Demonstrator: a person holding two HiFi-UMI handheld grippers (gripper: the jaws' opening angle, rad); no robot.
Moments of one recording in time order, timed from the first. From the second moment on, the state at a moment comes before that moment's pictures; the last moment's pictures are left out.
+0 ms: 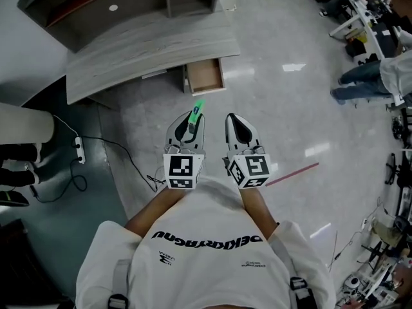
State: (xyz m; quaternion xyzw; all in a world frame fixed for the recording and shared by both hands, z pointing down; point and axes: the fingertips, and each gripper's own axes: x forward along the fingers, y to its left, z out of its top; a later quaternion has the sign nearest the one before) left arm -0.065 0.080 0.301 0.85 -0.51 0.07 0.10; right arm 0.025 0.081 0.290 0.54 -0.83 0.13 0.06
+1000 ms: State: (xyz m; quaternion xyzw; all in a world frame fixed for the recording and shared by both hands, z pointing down) left arm -0.047 -0.037 0.388 0.83 -0.51 0.14 0.18; right arm 0.037 -0.044 0.366 0.53 -0.81 0.20 0.11
